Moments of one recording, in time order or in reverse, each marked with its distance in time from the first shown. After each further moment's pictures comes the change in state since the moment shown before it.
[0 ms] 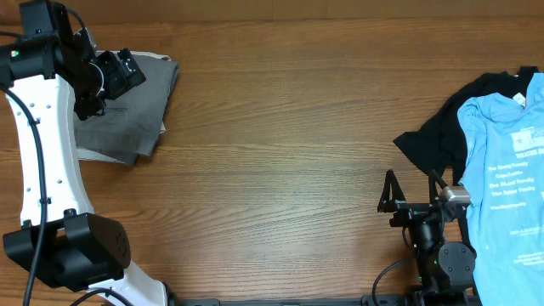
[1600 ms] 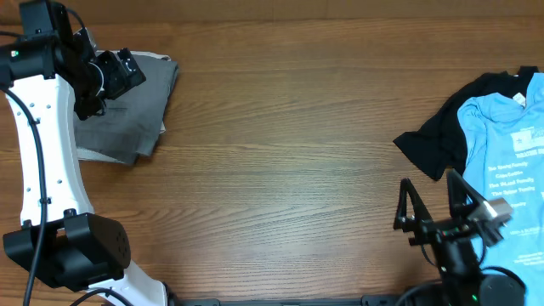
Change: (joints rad) left arm 0.000 0.000 0.000 0.000 0.000 0.000; right arm 0.000 0.003 0.372 -0.218 -0.136 0.082
